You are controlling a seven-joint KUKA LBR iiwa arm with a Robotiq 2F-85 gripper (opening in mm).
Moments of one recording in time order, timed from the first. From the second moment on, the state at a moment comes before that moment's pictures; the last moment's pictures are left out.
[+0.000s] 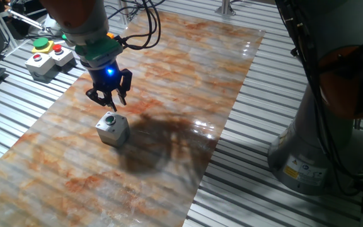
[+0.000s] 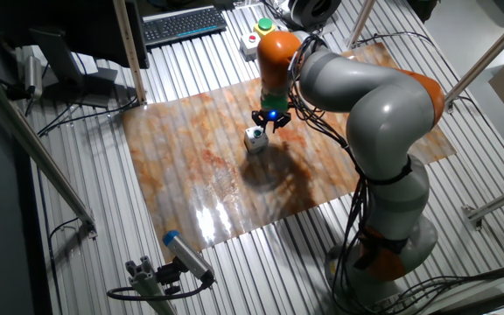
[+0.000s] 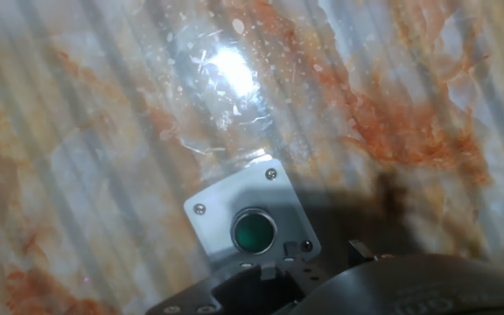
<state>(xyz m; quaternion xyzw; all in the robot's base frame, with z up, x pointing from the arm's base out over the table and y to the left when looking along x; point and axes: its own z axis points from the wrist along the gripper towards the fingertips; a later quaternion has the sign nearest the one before) 0.541 0.132 0.140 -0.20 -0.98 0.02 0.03</state>
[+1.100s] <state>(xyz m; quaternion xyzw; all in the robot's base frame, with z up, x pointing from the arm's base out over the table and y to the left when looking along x) 0.547 0.129 0.143 -0.19 -0.98 0.02 0.03</state>
